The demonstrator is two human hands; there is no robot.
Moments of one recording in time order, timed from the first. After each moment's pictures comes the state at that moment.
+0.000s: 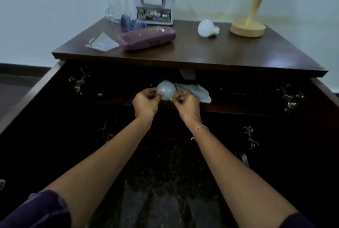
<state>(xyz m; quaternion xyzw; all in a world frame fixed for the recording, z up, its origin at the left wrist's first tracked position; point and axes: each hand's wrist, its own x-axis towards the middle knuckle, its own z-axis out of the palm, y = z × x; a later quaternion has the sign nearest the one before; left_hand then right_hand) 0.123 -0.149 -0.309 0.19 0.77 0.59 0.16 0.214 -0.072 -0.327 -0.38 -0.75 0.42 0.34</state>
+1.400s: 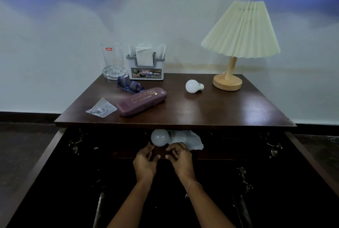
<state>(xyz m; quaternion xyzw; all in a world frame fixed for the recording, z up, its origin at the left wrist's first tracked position) 0.123 -0.138 -0.330 0.18 0.73 0.61 0.23 0.212 -0.072 -0.330 -0.40 -0.73 0.45 0.32</state>
